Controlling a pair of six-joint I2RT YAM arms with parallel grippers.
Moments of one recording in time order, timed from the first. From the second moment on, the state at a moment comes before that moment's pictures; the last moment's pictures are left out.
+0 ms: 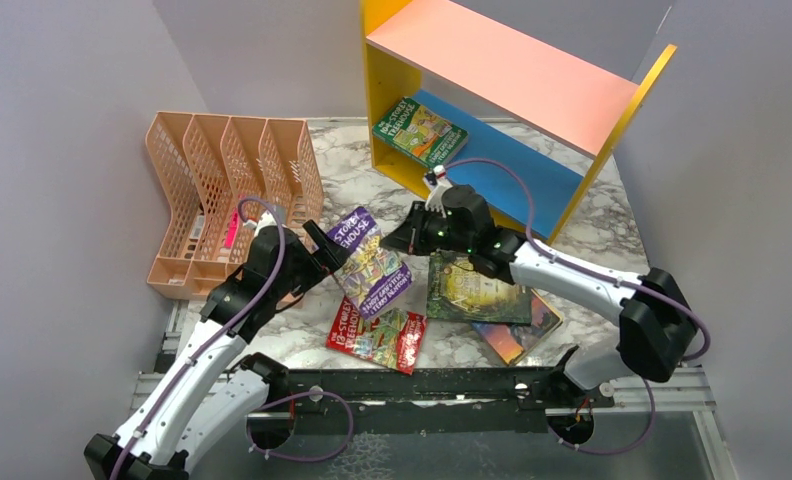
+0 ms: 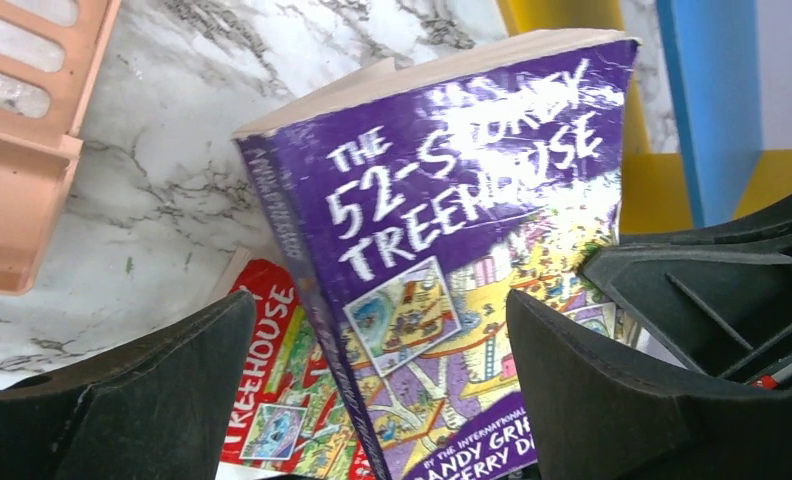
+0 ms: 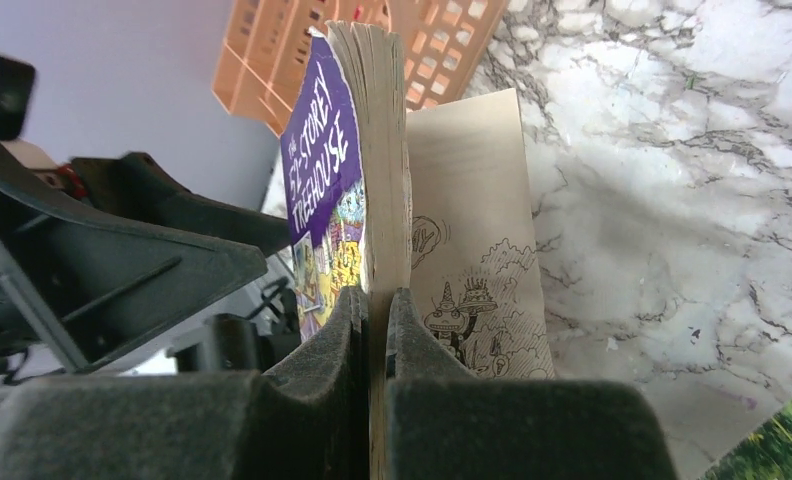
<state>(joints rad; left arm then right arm) -0.47 0.72 0.72 -0.62 -0.06 -0.94 0.82 1.48 1.01 0.07 -0.23 0.77</state>
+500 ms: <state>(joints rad) -0.47 0.69 0.68 -0.31 0.12 -1.00 0.74 1.24 0.96 0.11 -0.28 0.93</state>
